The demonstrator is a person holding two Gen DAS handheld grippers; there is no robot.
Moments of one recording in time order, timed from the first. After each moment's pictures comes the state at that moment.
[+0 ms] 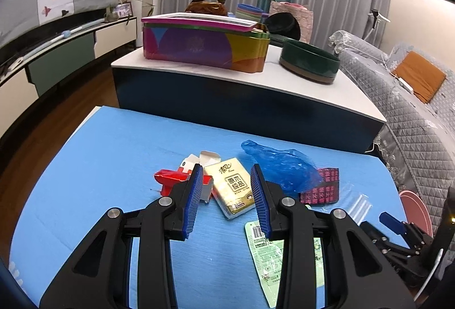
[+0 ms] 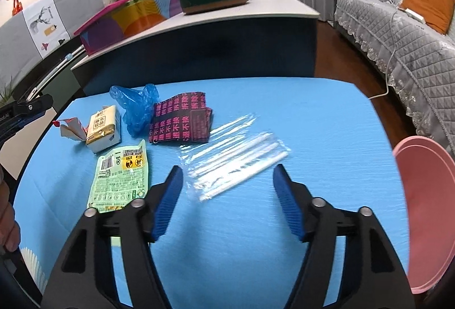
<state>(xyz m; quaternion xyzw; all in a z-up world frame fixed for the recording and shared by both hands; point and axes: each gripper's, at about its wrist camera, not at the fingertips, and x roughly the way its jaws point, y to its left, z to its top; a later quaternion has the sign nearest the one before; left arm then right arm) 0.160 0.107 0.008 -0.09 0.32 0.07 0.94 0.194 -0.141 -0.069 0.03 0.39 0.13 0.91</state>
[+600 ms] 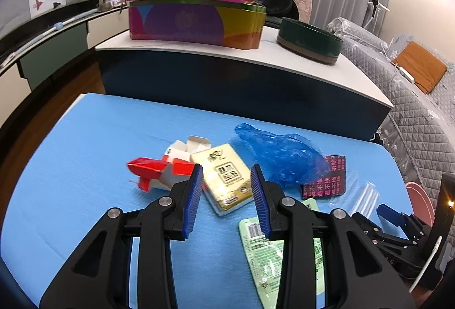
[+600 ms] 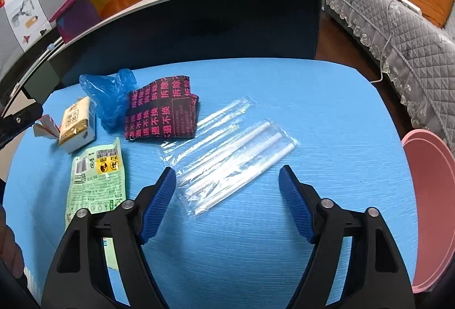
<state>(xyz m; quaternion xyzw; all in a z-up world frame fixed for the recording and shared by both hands) 0.182 0.095 -0.018 -0.09 0.35 0.06 0.93 0.217 -0.137 -0.083 0.01 0.43 0.09 0.90</state>
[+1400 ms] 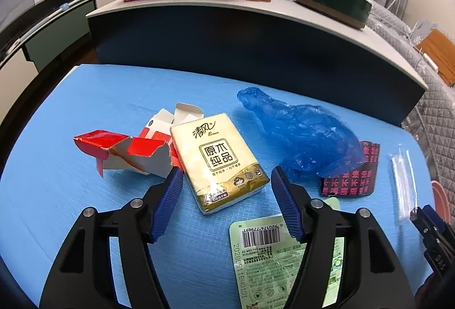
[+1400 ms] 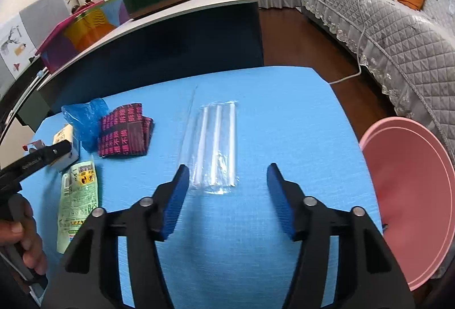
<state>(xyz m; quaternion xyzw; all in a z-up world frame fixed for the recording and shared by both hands) 0.219 0.078 -0.057 -0.09 0.42 0.11 0.90 0.214 -0.188 -0.078 0.07 0.41 0.07 0.91</state>
